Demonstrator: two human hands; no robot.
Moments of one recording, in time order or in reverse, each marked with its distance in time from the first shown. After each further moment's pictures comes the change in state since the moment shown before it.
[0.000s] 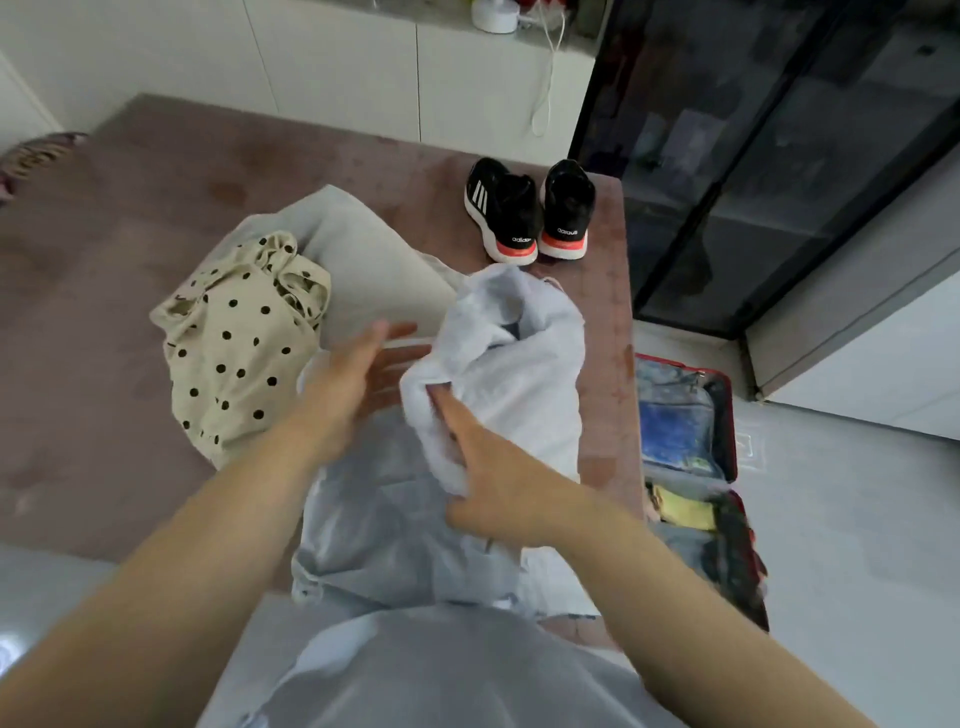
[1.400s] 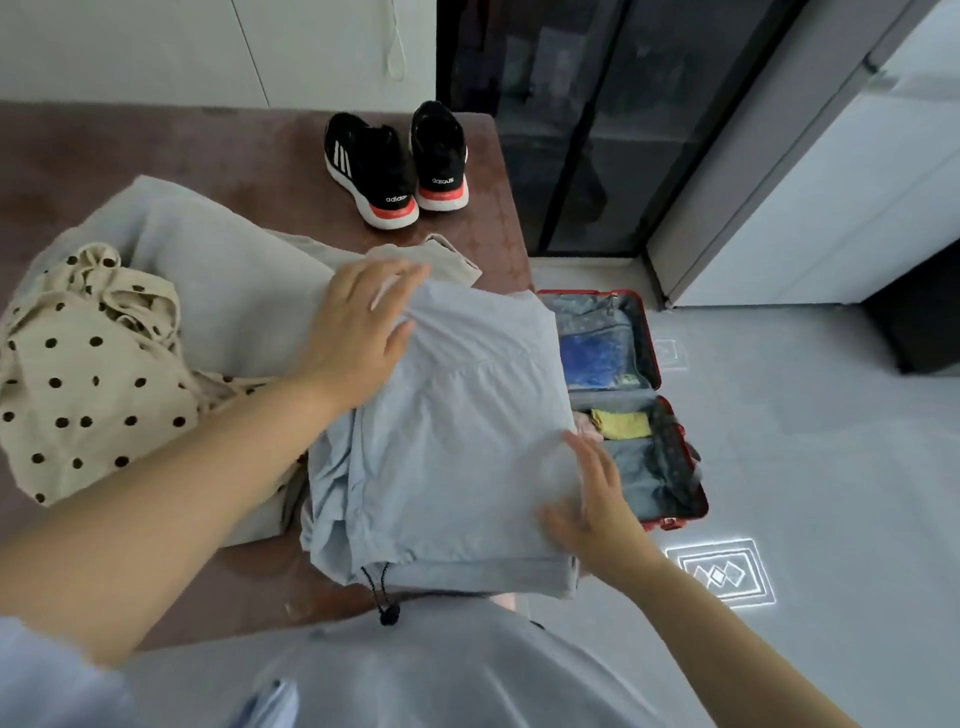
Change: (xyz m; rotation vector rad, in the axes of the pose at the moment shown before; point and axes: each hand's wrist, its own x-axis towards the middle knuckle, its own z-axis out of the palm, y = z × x) left_hand 0.057 -0.013 0.044 1.440 -0.127 1.004; right_hand -0.087 0.152 0.052 0.232 0.529 0.353
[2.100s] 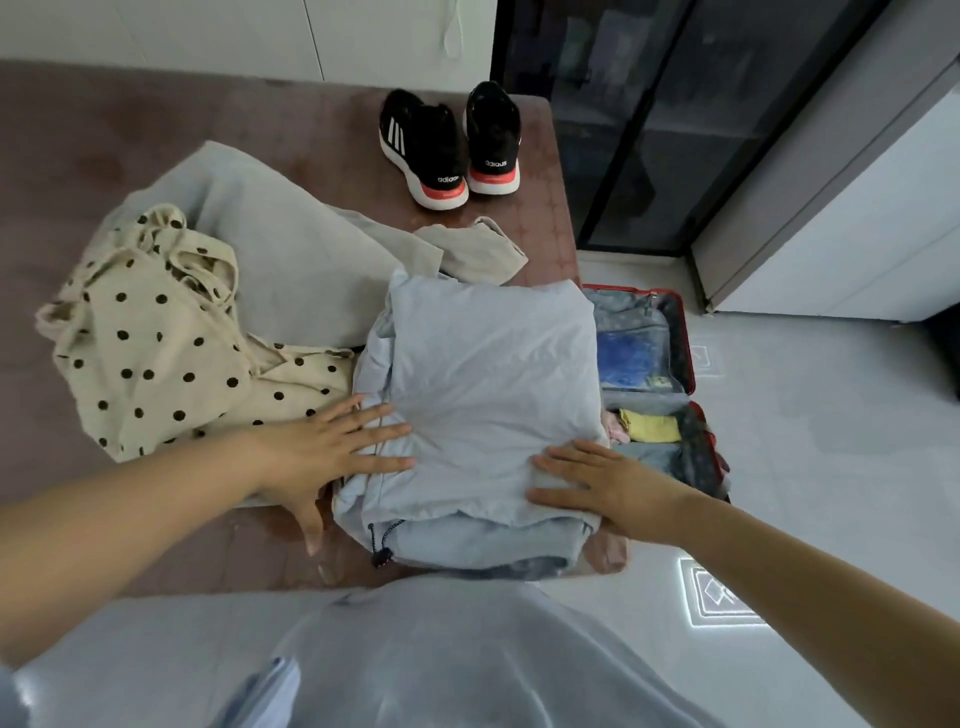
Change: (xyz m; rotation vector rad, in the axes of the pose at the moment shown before) left_hand -0.108 -0.041 0.008 0.160 -1.123 0.441; right_hand 0.052 0.038 -0.021 -0.962 -0.330 -0.923
